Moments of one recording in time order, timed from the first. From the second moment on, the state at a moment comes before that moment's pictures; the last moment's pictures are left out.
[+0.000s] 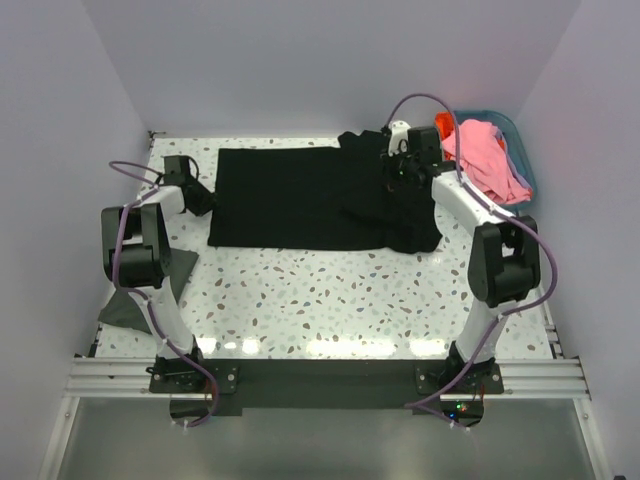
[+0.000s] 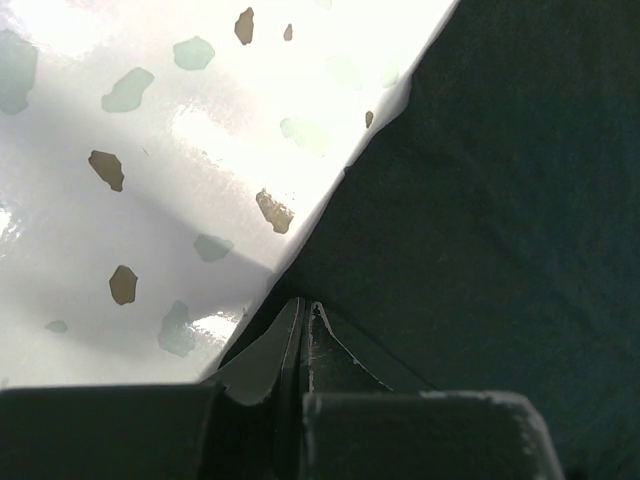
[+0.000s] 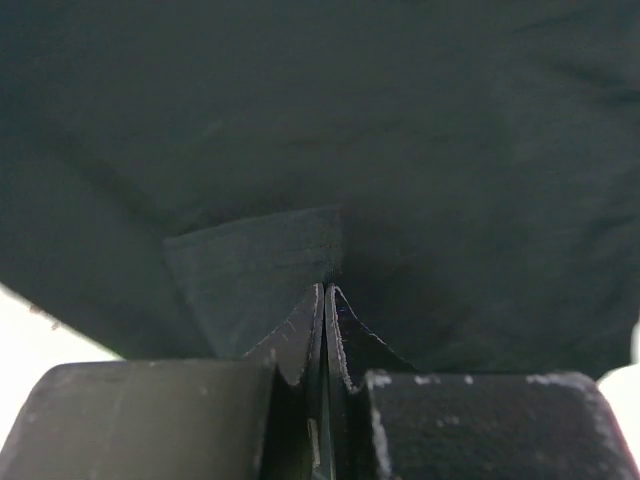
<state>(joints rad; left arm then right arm) 0.13 1.97 1.27 -0.21 0.07 -0.75 0.24 1.83 1.44 -0.32 -0.24 -0.07</state>
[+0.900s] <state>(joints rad) 0.13 1.99 1.27 -0.19 0.08 -0.72 0.12 2.10 1.64 -0.37 0.07 0.19</state>
